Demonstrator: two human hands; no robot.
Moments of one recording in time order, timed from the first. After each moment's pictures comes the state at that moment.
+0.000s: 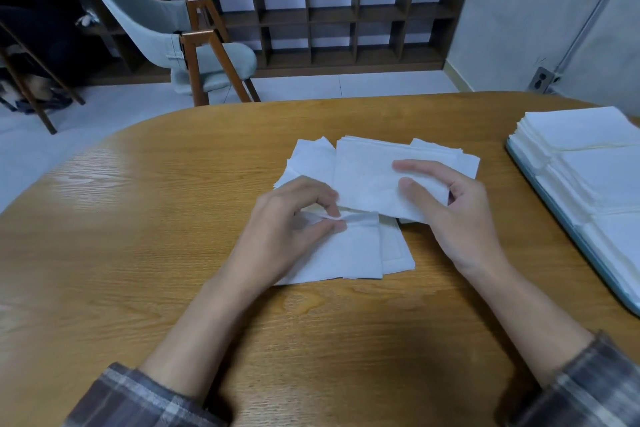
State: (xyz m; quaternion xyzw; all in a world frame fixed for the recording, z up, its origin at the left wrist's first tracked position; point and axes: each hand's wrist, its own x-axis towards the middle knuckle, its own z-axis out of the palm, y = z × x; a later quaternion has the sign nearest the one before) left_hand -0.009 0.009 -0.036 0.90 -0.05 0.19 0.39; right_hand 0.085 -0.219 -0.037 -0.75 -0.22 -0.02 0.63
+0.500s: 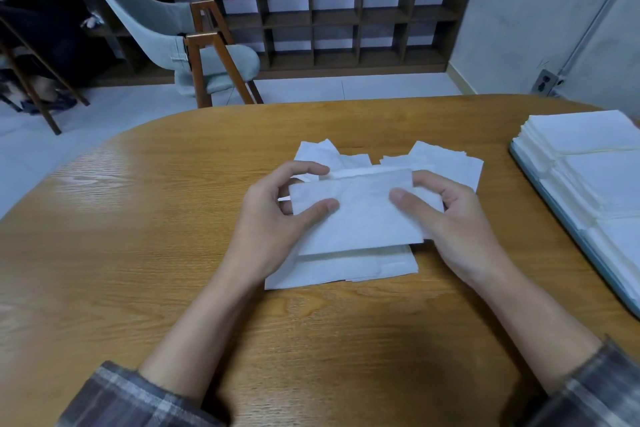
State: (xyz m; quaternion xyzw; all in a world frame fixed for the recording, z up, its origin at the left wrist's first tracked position) left_hand -0.010 0.005 -0.023 0.79 0.07 0.20 0.58; right_hand 0.077 -0.217 -0.032 -0.70 -0.21 0.11 0.68
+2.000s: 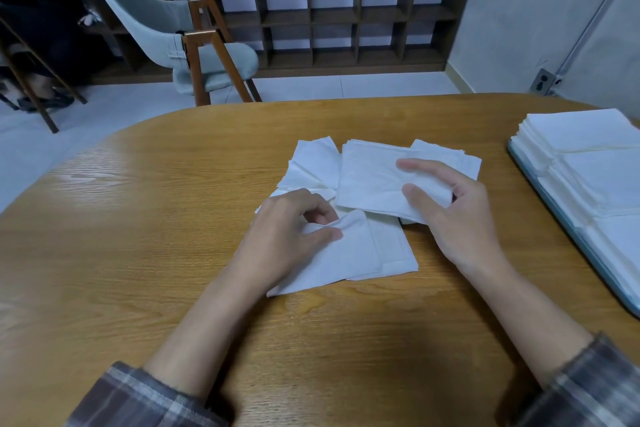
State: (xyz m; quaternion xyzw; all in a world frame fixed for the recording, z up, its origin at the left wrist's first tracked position) left_hand -0.005 0.010 -0.045 0.92 0.03 0.13 0.38; right_hand 0.086 -0.219 -0.039 -0.76 -0.21 -0.04 0.61
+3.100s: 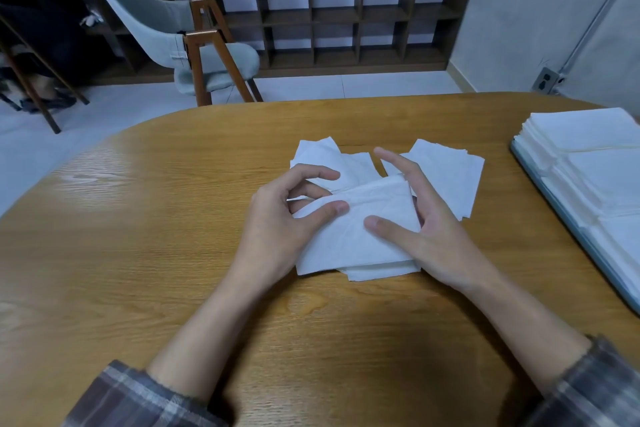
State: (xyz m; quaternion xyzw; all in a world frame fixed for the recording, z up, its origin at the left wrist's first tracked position) left_hand -0.010 -0.002 -0.026 0.79 0.05 0.19 0.58; right_hand 0.065 -0.207 -0.033 -0.73 -0.32 0.13 0.59
